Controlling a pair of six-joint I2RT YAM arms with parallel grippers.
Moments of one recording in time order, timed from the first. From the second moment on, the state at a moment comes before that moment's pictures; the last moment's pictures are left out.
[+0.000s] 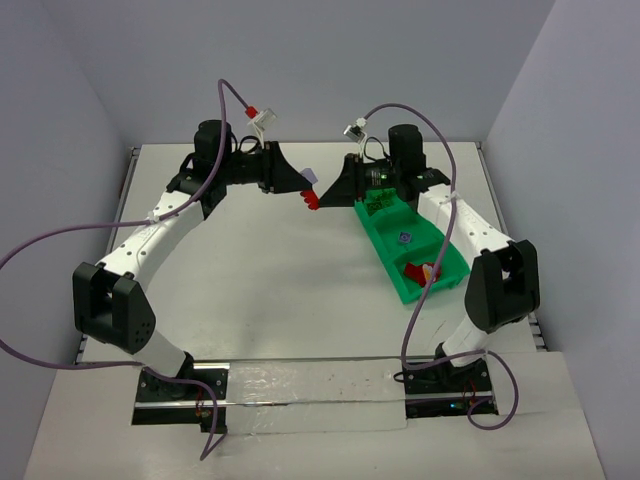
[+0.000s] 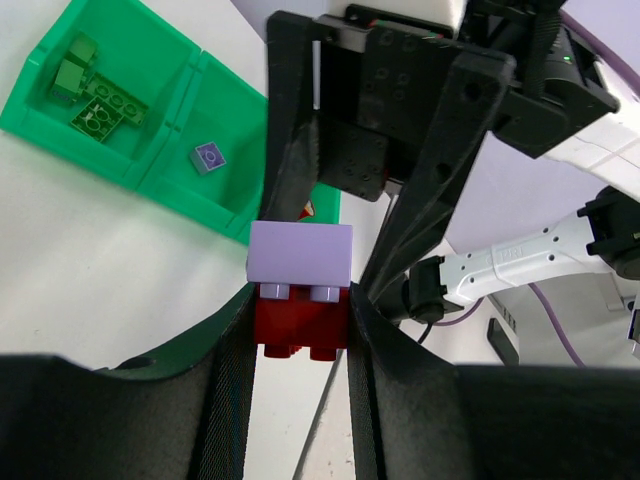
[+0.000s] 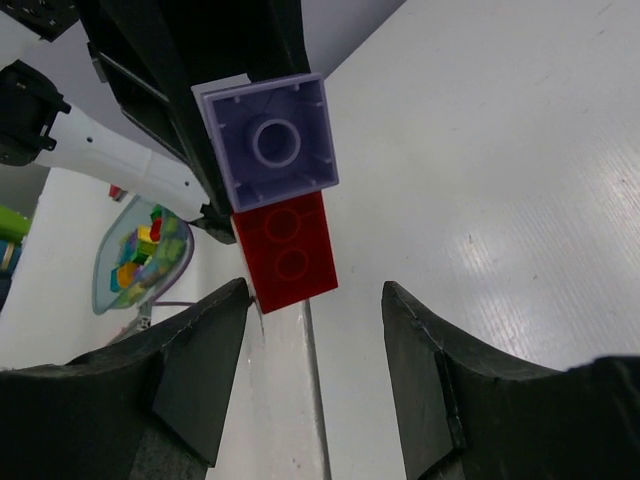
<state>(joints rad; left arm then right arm) -0.40 1.57 1.40 -0.11 0.88 -0.54 0.32 1.62 1.36 -0.14 -1.17 0.36</state>
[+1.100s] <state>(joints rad) -0.40 1.57 1.40 -0.11 0.90 -0.54 0.37 1.71 1.33 0.22 -1.28 0.66</state>
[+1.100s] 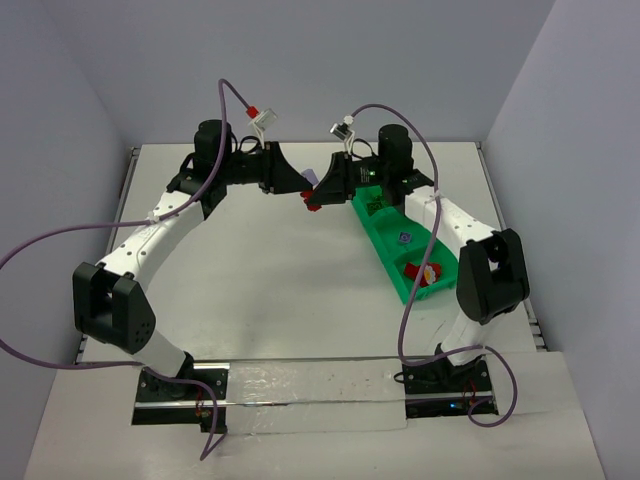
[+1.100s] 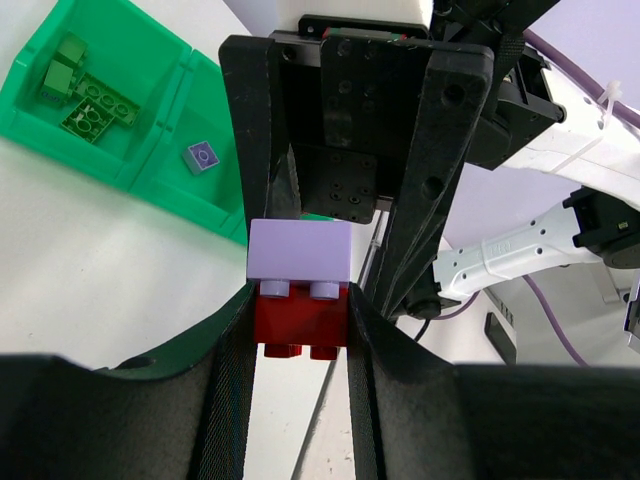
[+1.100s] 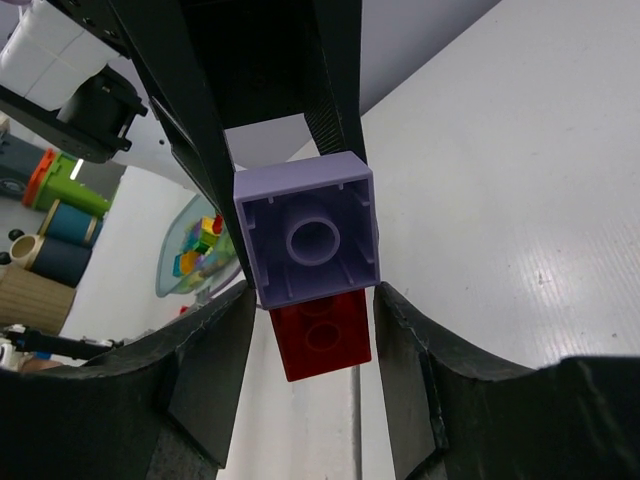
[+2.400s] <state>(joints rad) -0.40 1.62 1.49 -0.24 0.86 -0.48 0.37 1.73 1.36 -0.09 -1.25 0.43</state>
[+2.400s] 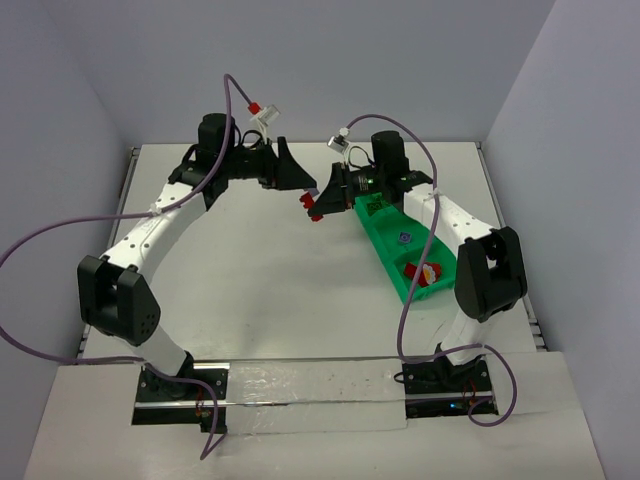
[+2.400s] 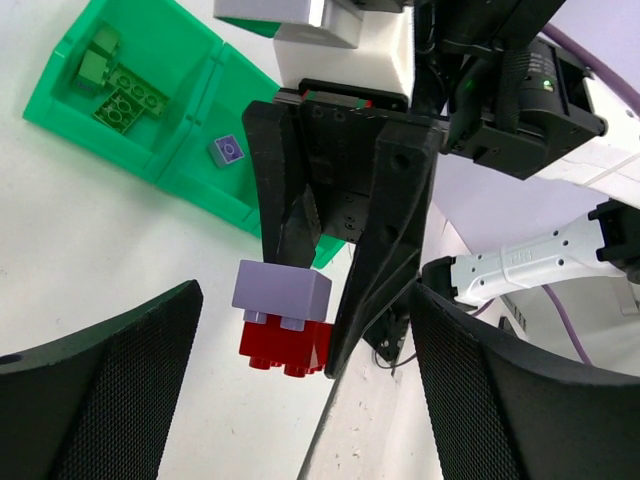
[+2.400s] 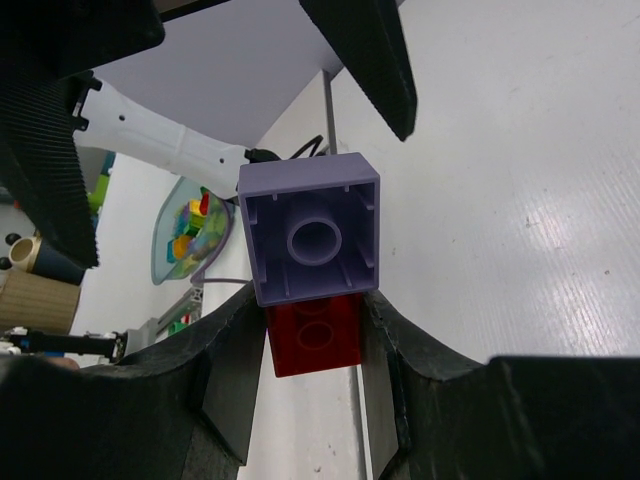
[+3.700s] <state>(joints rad) -0.42 1.71 1.49 -0.19 0.87 -0.58 0.38 1.73 1.53 -0.56 -1.03 0.05</state>
